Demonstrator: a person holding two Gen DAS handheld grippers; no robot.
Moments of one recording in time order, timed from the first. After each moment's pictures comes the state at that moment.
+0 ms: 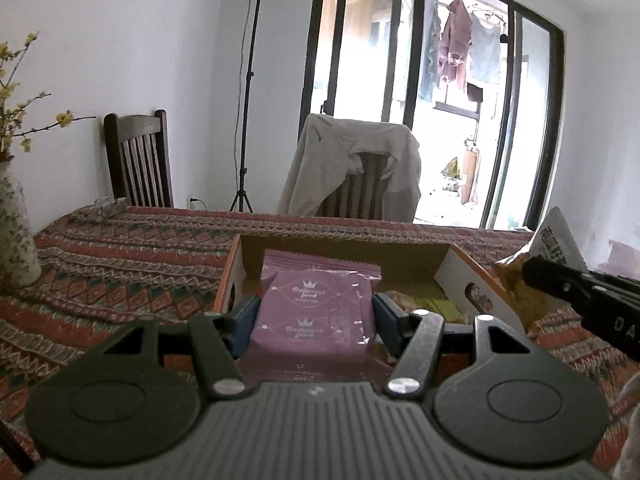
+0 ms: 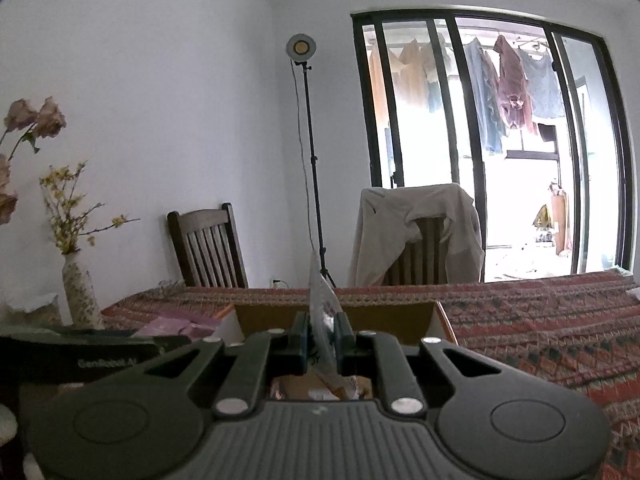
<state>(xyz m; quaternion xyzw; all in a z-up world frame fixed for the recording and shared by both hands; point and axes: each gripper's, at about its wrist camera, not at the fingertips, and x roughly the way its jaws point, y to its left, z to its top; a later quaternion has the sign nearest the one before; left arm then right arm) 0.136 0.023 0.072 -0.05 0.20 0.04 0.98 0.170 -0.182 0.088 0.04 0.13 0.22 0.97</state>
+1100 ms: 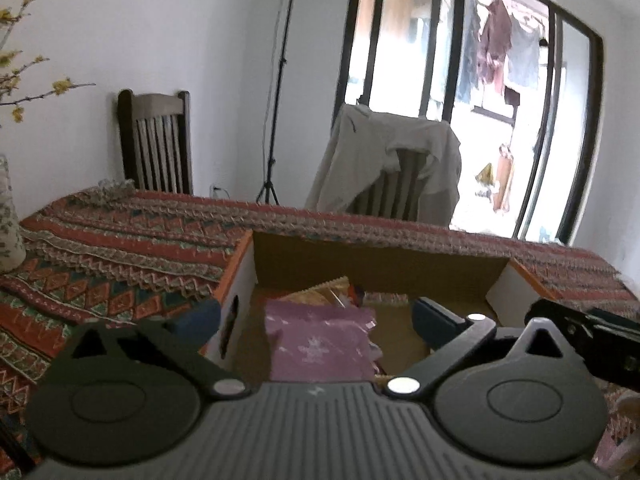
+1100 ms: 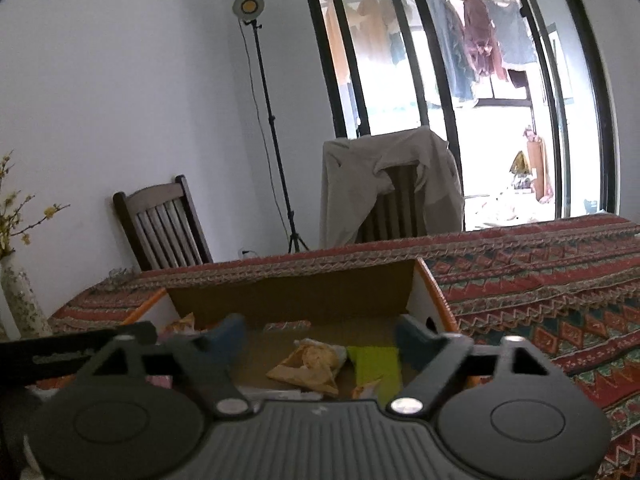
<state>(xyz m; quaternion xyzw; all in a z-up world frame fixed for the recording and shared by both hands) 0.214 0.041 0.035 -0.08 0.20 0.09 0.97 0.263 -0.182 0.036 0.07 0.19 0.17 0.96</state>
